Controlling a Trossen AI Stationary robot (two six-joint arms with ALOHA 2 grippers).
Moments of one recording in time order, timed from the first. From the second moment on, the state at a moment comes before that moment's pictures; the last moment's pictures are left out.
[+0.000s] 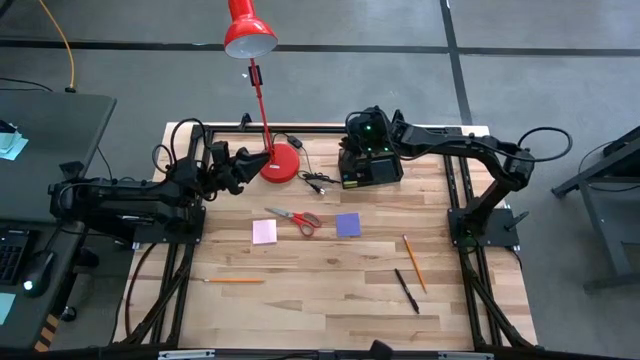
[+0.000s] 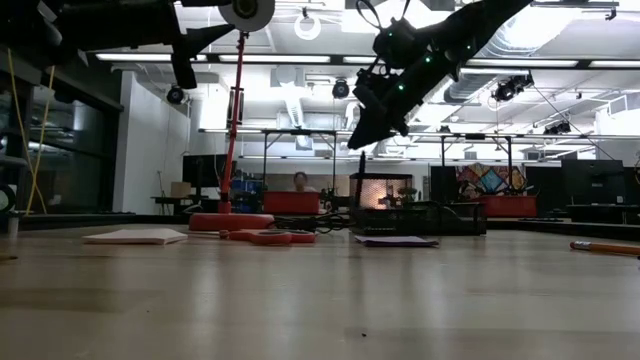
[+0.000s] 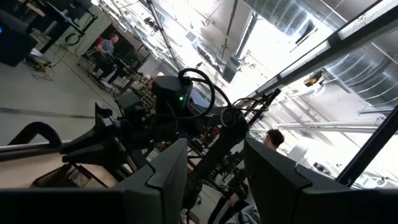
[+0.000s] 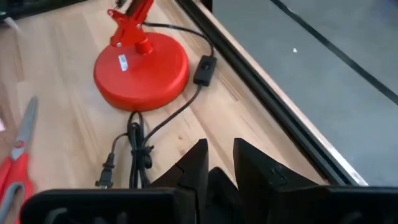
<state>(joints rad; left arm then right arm) 0.35 0.83 0.29 0.86 -0.07 -0.74 -0.50 1.64 1.13 -0.15 -0.02 -0.01</state>
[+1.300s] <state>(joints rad) 0.35 0.84 0.29 0.67 -0.01 -0.62 -0.13 1.41 1.13 -0.41 -0.08 0.56</state>
